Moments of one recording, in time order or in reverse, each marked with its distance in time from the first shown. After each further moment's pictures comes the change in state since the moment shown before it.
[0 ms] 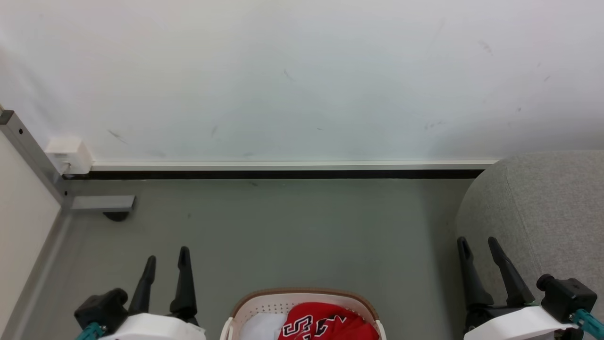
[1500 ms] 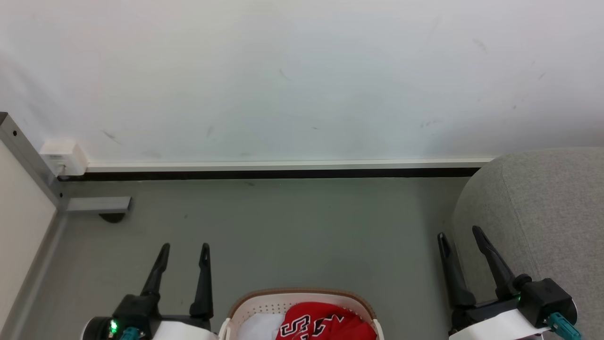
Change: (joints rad) left arm 0.003 0.003 -0.044 -0.019 0.345 0.032 -0.094; right arm -0.020 0.008 0.043 -0.009 -0.226 0.000 -0.093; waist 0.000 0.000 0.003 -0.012
